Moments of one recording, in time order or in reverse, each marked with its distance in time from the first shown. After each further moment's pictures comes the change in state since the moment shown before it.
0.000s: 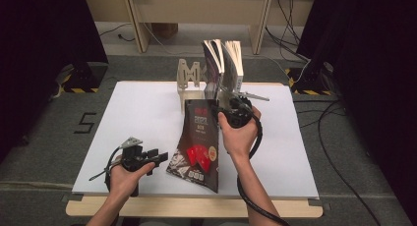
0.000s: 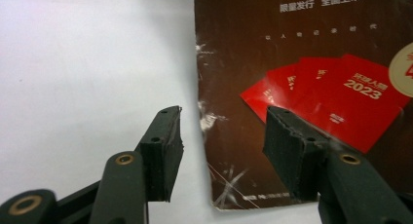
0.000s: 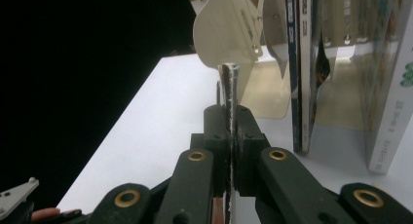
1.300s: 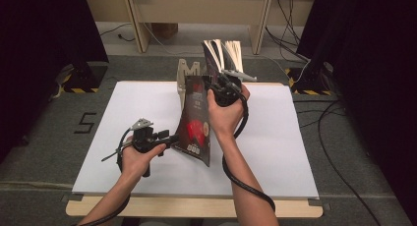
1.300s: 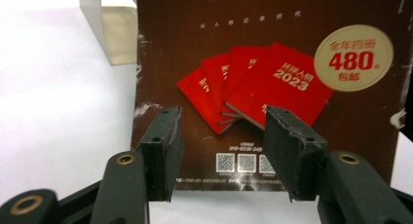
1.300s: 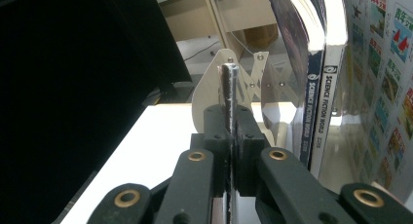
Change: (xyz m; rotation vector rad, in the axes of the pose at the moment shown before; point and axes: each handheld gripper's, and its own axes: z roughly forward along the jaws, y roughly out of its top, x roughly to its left) left arm -0.021 0.053 0.024 -0.082 -0.032 0.058; right arm 0.026 0.045 0.029 -0.148 -0.086 -0.056
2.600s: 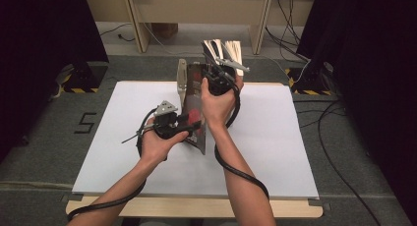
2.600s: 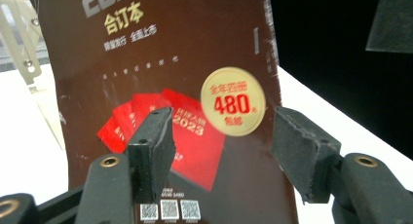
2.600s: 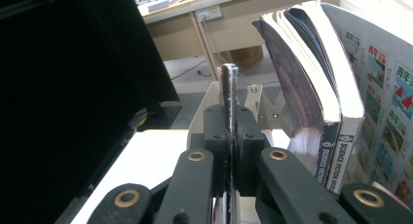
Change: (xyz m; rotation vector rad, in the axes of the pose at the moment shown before) left arm -0.060 0.049 0.027 -0.032 -0.053 0.200; right arm 0.013 0.020 0.020 -0.075 -0.066 -0.012
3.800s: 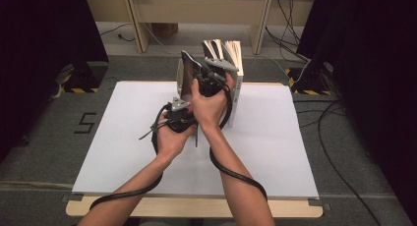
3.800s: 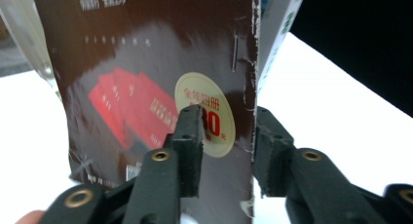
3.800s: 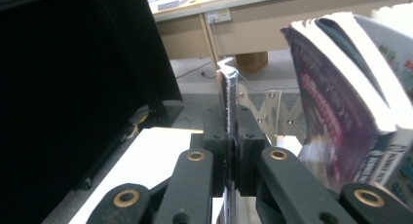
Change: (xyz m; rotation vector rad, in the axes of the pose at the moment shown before) left arm 0.000 0.004 0.033 0.070 0.169 -0.004; right arm 0.027 -0.002 -0.002 -0.007 0.018 -0.071
